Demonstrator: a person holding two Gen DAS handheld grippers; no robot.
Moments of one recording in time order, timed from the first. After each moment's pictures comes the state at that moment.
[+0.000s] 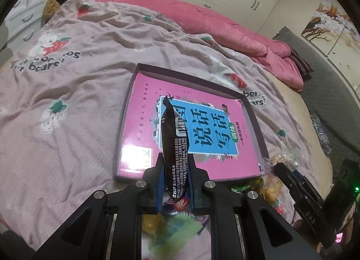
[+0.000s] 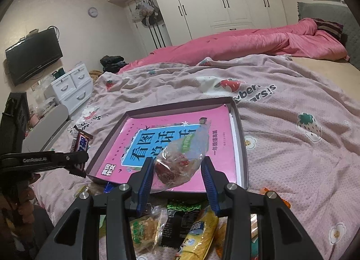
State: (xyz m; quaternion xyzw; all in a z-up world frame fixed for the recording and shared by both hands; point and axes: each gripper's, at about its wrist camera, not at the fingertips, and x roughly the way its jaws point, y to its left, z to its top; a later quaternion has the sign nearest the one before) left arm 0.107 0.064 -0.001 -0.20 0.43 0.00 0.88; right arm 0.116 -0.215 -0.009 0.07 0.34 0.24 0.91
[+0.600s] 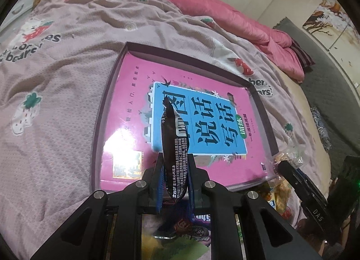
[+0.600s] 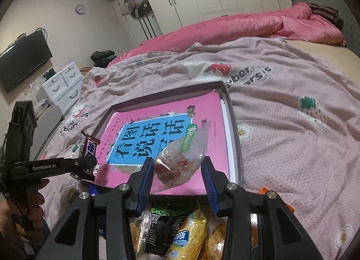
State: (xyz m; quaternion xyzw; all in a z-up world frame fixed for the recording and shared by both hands) left arm 0.149 0.058 -0.043 -0.20 0.47 -0.02 0.86; right arm 0.146 -0.221 -0.034 0.08 0.39 0.22 0.89
